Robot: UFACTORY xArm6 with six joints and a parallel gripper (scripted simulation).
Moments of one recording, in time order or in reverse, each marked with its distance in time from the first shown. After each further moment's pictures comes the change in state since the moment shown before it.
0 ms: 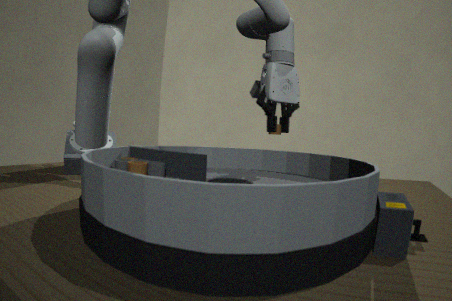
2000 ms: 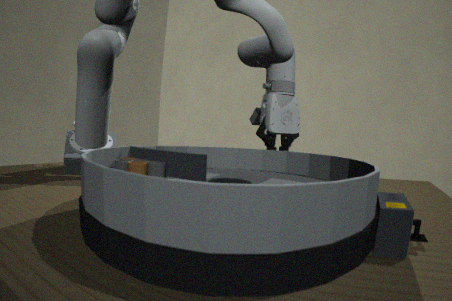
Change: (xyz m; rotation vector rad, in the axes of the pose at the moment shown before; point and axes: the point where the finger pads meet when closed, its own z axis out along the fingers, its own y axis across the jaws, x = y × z) arm 0.002 0.005 0.076 0.001 0.000 0.000
